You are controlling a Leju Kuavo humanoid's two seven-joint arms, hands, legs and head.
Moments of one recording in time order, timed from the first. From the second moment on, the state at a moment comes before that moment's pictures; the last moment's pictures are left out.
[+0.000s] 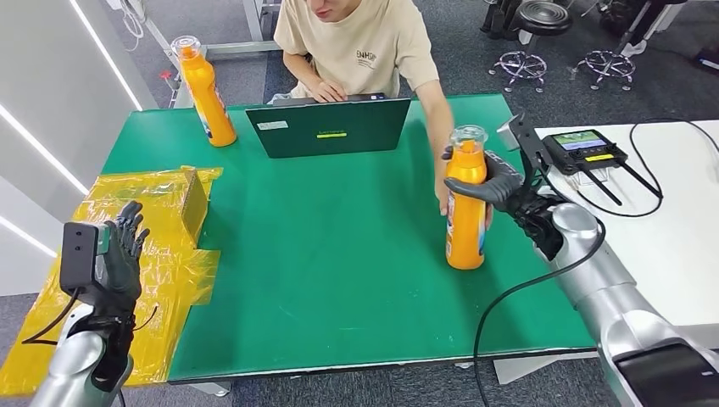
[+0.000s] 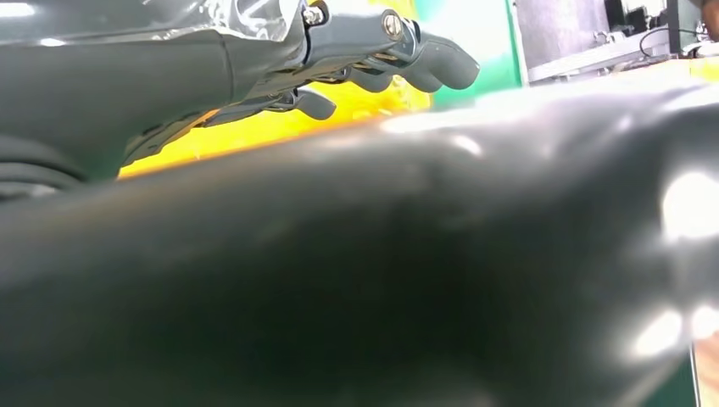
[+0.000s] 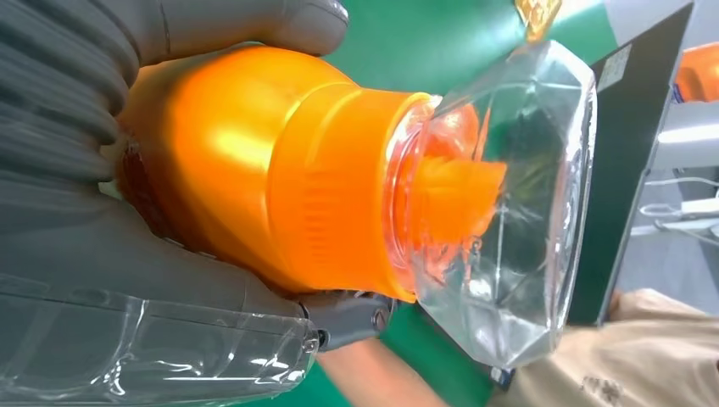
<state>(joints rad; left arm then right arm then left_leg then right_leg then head) -0.28 0.27 -0.06 -1.38 0.15 0.20 -0.12 -0.69 -0.34 0.35 -0.96 -0.34 0.30 0.04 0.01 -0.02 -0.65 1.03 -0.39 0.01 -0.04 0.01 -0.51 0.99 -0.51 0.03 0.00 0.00</state>
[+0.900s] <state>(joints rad) -0.38 0.20 -0.23 -1.33 0.22 0.17 -0.10 -1.00 -0.07 0.56 -0.86 -0.47 0.30 0.15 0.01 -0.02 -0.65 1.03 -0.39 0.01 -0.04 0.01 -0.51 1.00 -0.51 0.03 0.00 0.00</state>
